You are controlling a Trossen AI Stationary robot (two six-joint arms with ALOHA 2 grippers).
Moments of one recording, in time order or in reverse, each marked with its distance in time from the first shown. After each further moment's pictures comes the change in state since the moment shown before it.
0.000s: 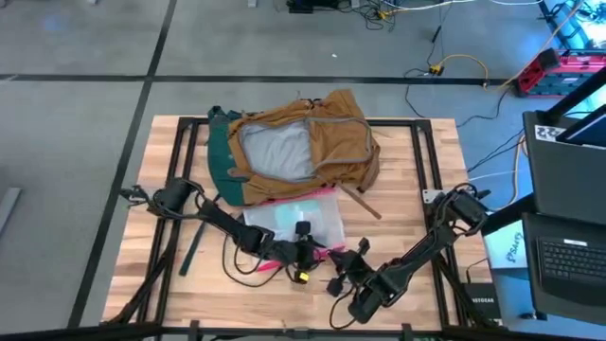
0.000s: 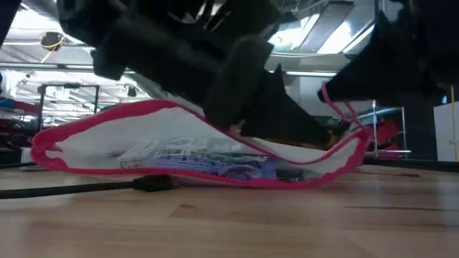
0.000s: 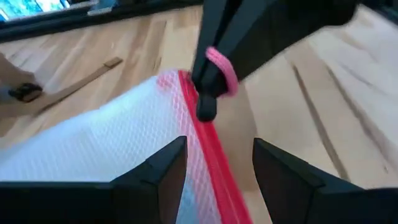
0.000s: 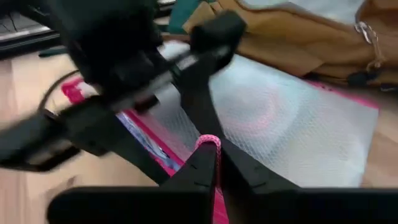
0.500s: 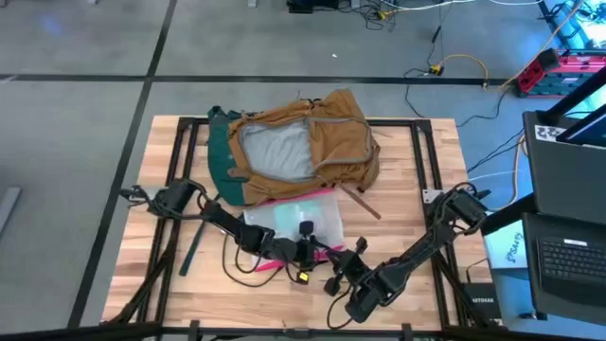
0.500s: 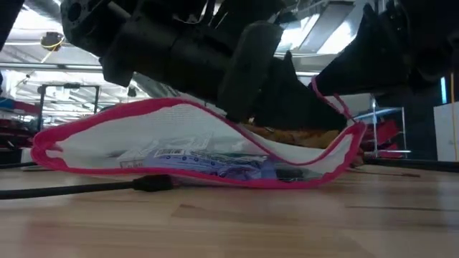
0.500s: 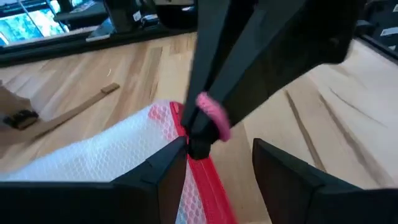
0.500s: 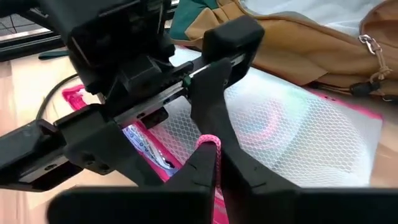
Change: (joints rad) left arm 0.015 0.019 0.000 0.090 0.023 0.044; right arm -0.013 -0.001 0.015 0.024 0.001 -0.053
